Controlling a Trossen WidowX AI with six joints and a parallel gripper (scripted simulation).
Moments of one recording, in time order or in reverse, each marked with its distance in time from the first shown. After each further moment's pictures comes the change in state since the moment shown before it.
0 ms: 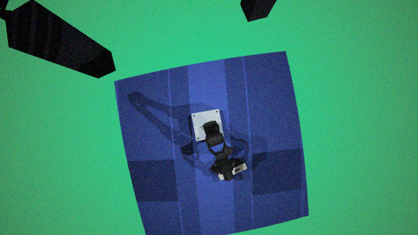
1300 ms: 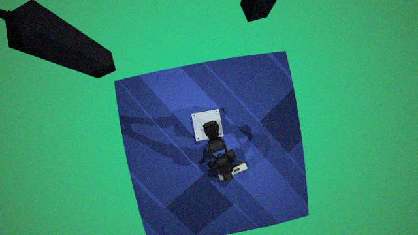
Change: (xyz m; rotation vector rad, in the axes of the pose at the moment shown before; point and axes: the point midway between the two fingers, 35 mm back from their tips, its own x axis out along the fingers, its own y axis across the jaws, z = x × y) arm 0.021 -0.005 0.009 0.506 0.006 0.033
